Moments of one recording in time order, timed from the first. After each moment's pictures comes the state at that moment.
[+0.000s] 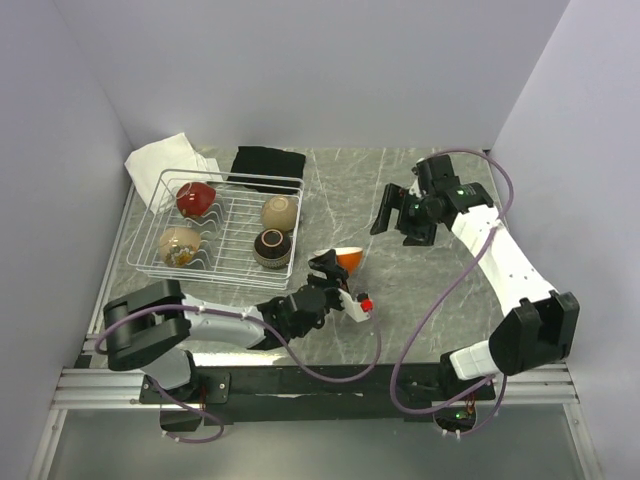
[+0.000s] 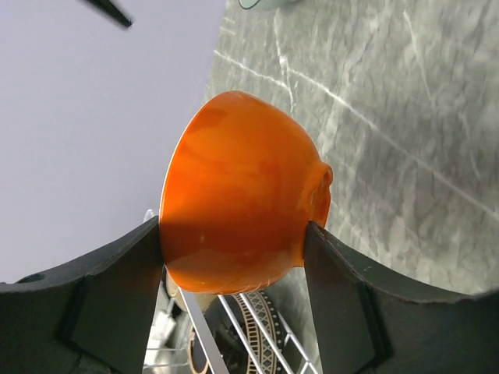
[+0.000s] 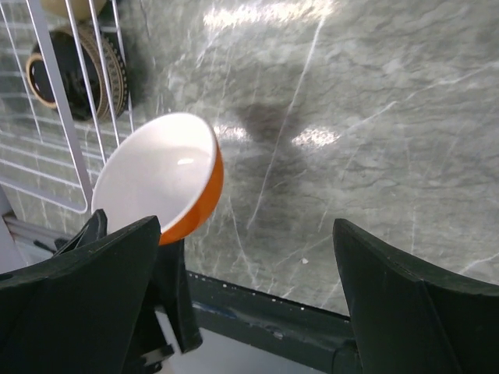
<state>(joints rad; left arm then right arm) -1.22 1.54 0.66 0.67 -0.53 0.91 0.25 1.39 1.33 -0.94 -0.24 0.50</state>
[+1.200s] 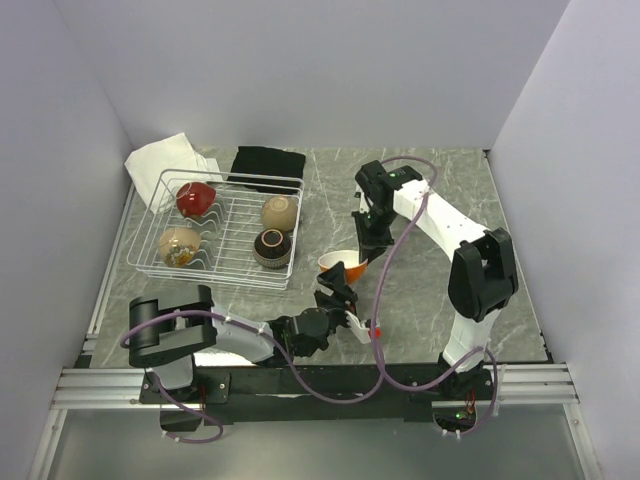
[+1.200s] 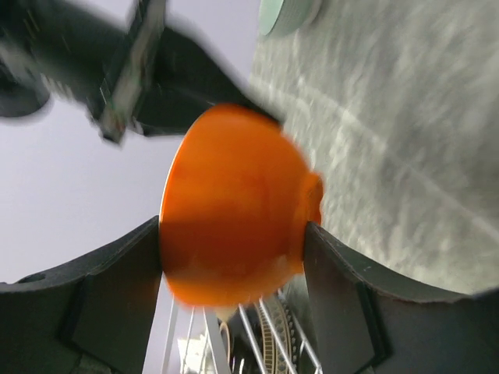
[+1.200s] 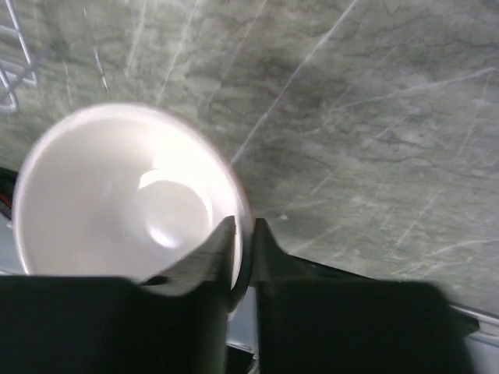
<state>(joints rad) -1.34 1.68 0.59 0.99 -0.67 1.14 0.47 1.81 1.56 -1.21 -0.23 0.34</state>
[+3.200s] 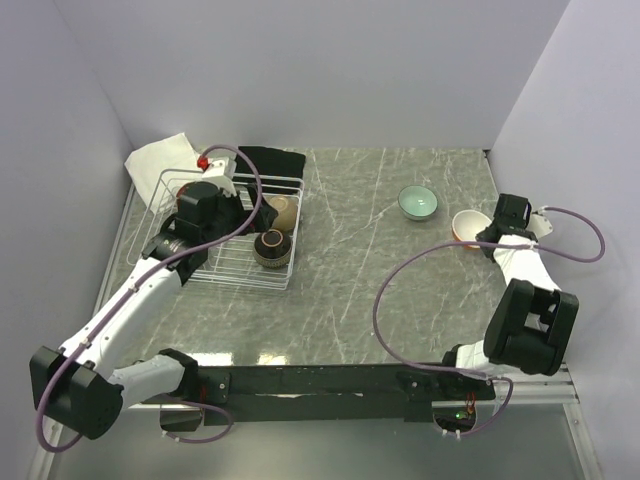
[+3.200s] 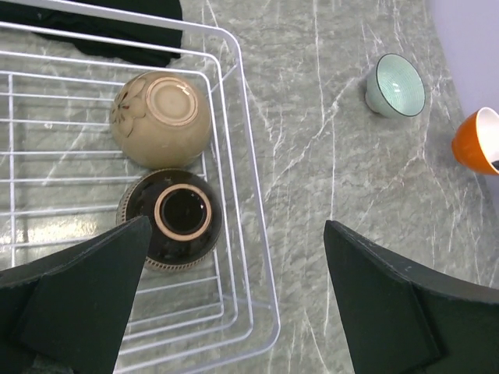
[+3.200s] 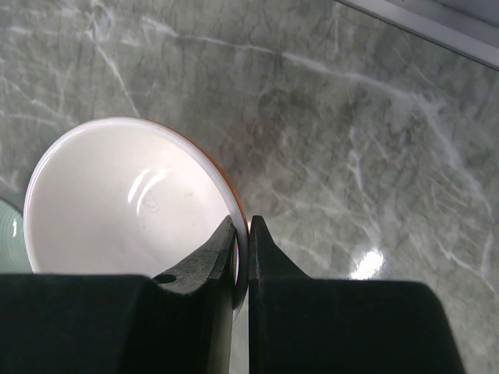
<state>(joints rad) -0.41 1.12 0.98 -0.25 0.05 -0.46 -0.33 1.39 0.89 -0.40 0.28 0.80</state>
